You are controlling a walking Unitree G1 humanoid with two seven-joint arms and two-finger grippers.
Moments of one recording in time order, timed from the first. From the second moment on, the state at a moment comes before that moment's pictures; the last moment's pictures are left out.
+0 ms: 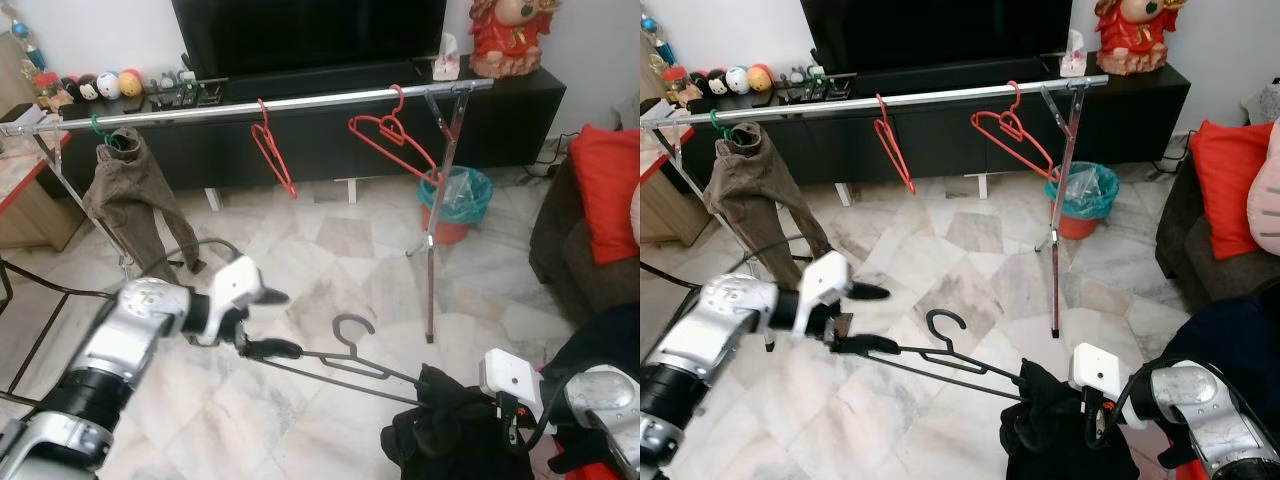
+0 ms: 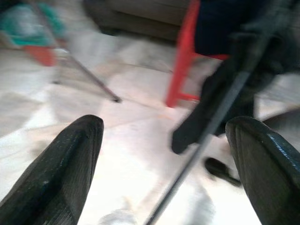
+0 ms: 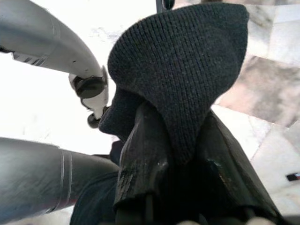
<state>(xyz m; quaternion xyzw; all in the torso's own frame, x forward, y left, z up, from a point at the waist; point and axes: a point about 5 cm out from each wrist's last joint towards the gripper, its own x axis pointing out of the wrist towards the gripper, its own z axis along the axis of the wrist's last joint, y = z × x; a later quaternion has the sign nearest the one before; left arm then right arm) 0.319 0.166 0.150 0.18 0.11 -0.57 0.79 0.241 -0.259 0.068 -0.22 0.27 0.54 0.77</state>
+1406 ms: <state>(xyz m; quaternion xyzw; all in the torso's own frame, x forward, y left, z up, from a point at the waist) 0.366 0.236 0.116 0.23 0.12 -0.06 0.96 0.267 -0.270 0.035 -0.29 0.28 0.31 0.86</state>
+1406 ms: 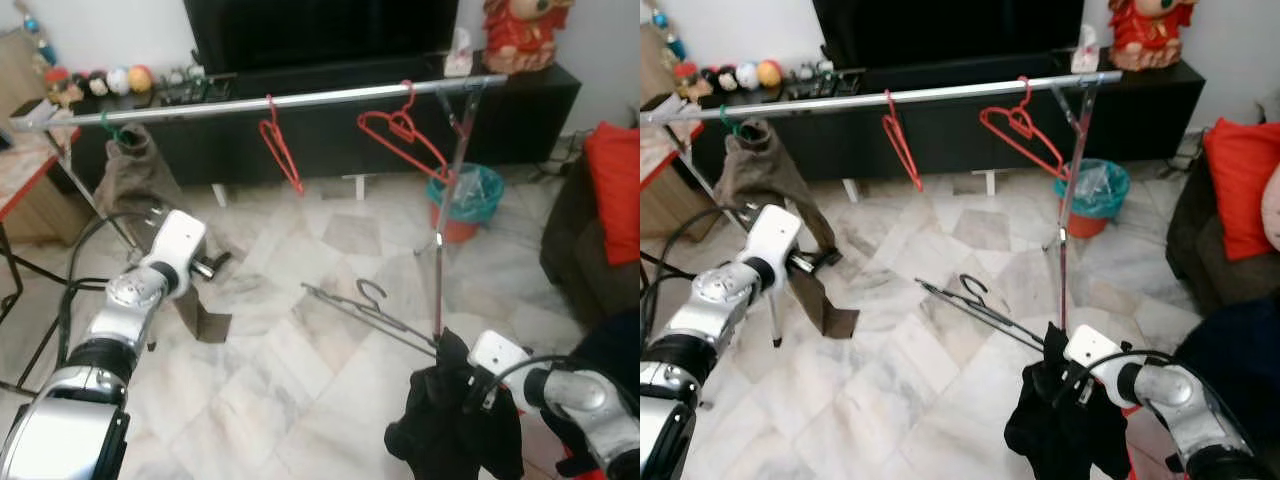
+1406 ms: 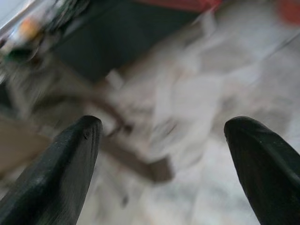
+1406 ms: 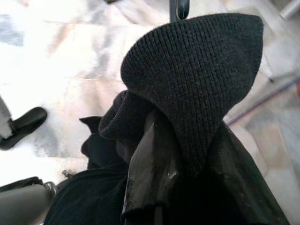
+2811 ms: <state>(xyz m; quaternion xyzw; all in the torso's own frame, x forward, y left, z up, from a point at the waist) 0.300 0.139 0.018 0.06 0.32 -0.45 0.83 0.299 -0.194 0.085 -0.15 0.11 0.39 0.90</state>
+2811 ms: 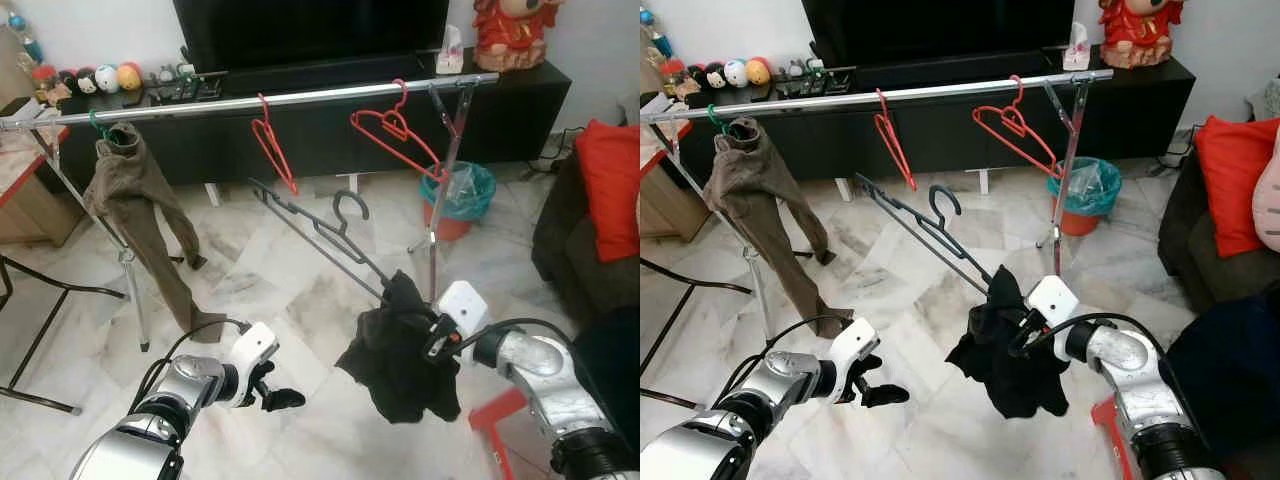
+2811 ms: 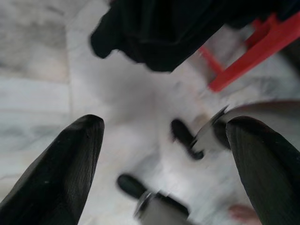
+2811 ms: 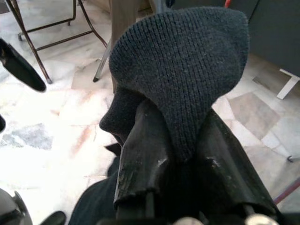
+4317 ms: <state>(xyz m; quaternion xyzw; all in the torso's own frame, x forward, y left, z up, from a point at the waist) 0.309 0.121 0.024 -0.01 0.27 -0.38 0.88 0.264 -0.158 0.109 -0.12 0.11 0.51 0.84</state>
